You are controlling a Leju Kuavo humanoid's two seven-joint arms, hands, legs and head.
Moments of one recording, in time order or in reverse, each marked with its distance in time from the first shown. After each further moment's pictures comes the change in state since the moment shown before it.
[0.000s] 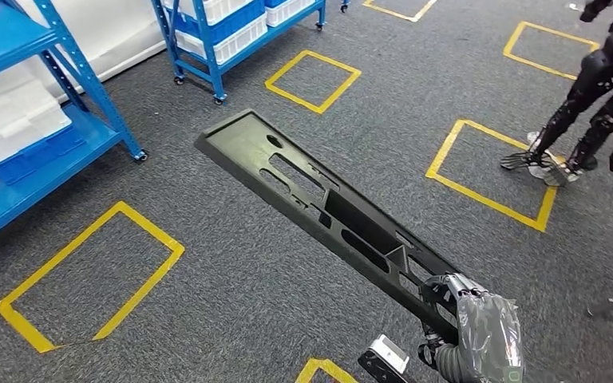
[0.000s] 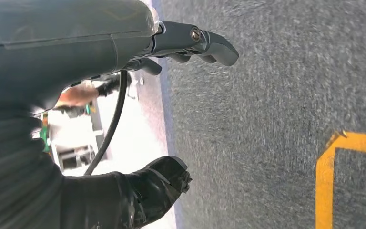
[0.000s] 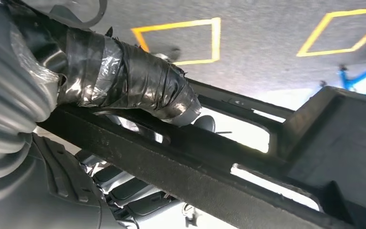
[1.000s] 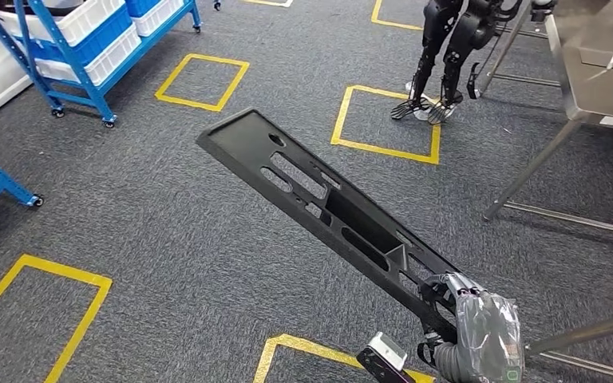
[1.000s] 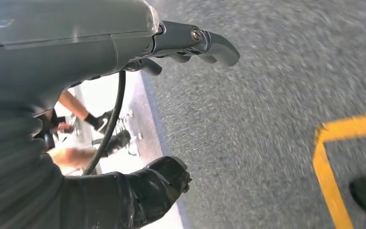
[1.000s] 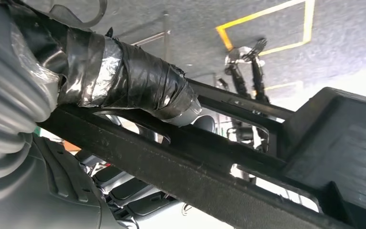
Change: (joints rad) left arm 0.012 -0.005 0.002 -0.001 0.016 0.015 -0.040; right arm -0.008 0.005 0.008 0.003 0.014 0.001 0.014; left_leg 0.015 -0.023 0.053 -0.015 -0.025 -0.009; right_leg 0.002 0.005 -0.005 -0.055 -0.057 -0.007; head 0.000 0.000
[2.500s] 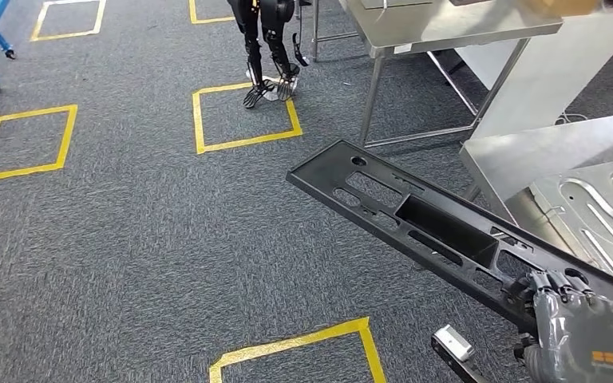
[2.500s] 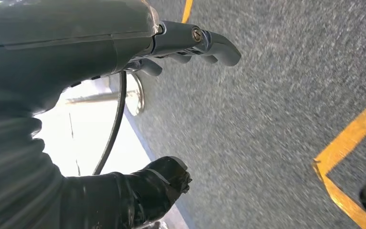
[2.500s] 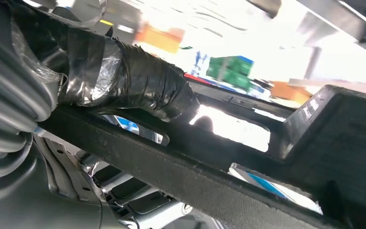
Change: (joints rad) left arm 0.013 0.037 -0.059 0.000 -0.088 -0.034 -0.003; right arm 0.046 -0.410 -0.129 -0.214 0.176 0.259 0.356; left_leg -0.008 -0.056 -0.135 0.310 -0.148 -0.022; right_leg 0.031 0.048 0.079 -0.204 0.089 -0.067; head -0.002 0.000
